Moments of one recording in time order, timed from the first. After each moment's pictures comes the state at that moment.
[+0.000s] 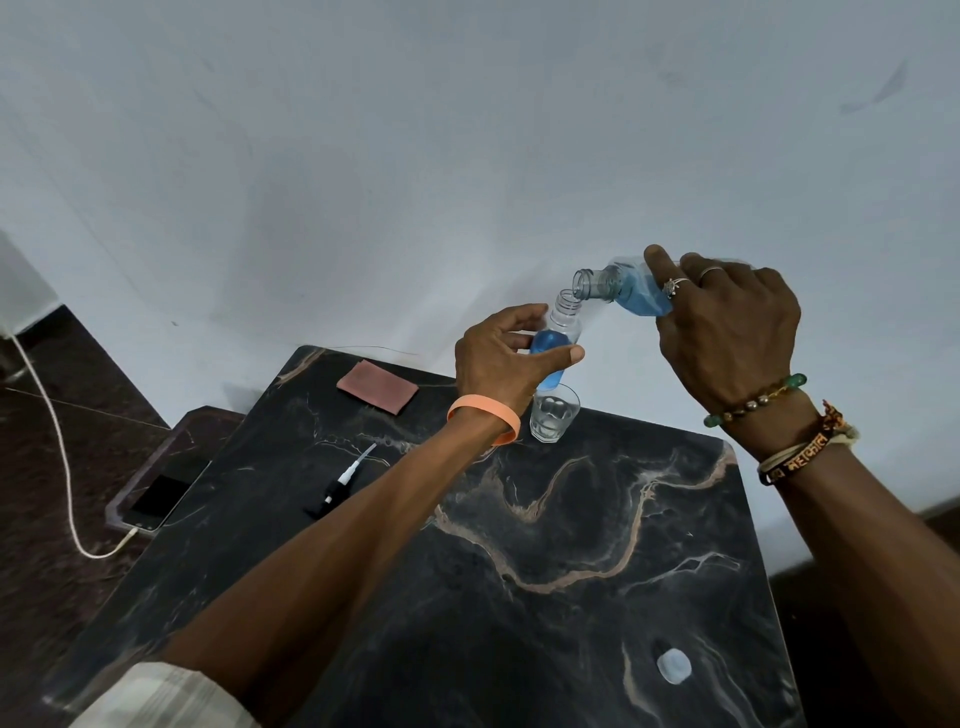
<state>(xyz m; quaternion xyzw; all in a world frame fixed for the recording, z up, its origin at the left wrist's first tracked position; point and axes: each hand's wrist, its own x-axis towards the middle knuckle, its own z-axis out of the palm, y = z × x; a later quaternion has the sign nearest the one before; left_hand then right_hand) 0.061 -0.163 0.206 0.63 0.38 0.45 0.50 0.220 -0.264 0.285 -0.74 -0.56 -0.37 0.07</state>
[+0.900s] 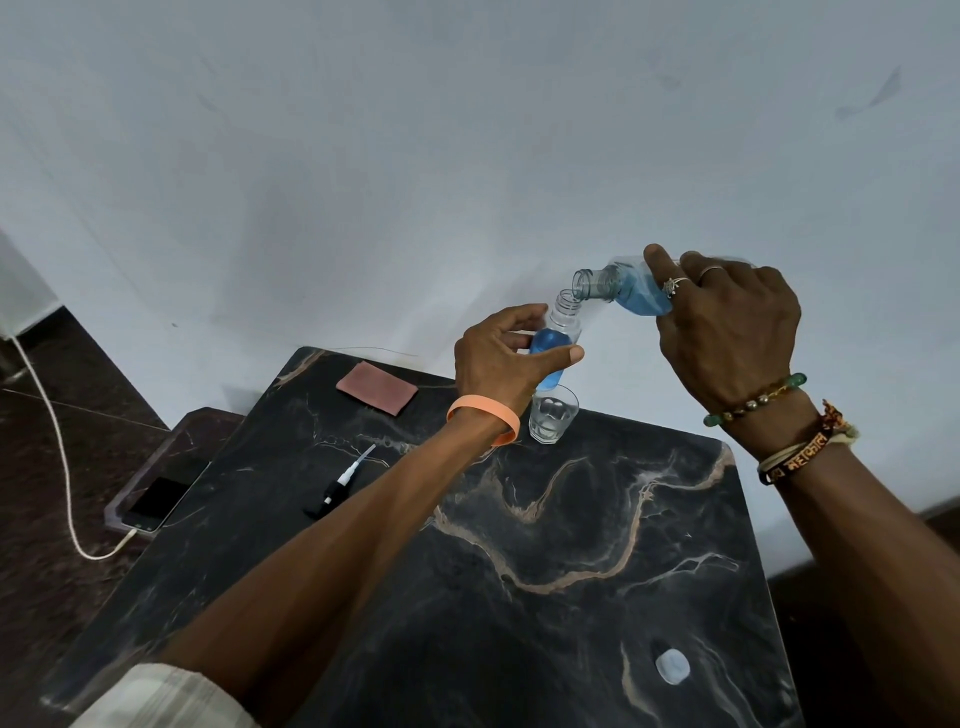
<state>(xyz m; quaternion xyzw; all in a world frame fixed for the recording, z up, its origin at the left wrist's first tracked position) 0.062 -0.163 0.205 0.63 0.38 0.46 0.50 0.219 -0.265 0.287 -0.73 -0.56 -0.38 0.08</state>
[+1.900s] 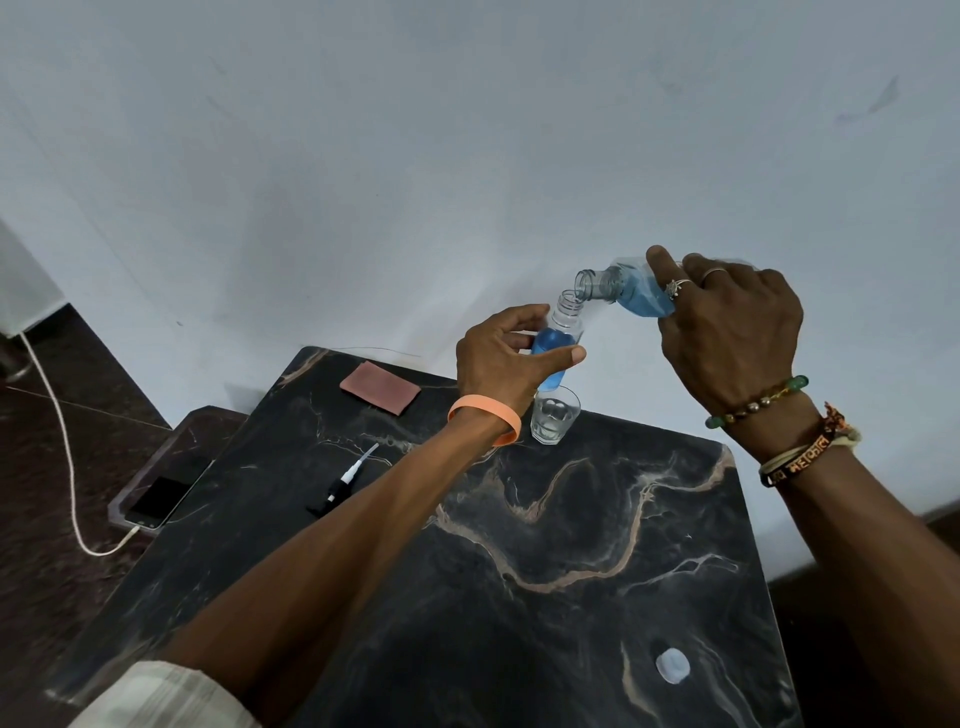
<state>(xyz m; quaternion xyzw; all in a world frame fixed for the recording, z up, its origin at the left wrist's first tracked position) 0.055 -0.167 0.209 0.64 0.38 0.46 0.49 0.214 -0.269 0.291 -0.73 -0.56 -0.38 0.08</state>
